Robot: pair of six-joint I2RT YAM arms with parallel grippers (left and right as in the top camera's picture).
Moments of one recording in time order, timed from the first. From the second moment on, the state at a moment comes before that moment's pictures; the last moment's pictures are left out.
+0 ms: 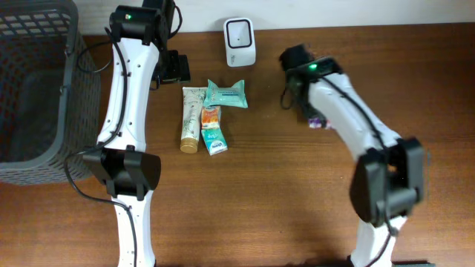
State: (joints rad) left arm -0.18 2.34 2.63 -1.69 -0.18 -0.31; right arm 0.33 2.05 1.70 -1.15 0.67 0.20
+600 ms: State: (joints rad) left arm -0.18 2.34 2.63 -1.69 -0.18 -0.31; right arm 0.29 2.17 2.17 -1.41 0.05 0.15
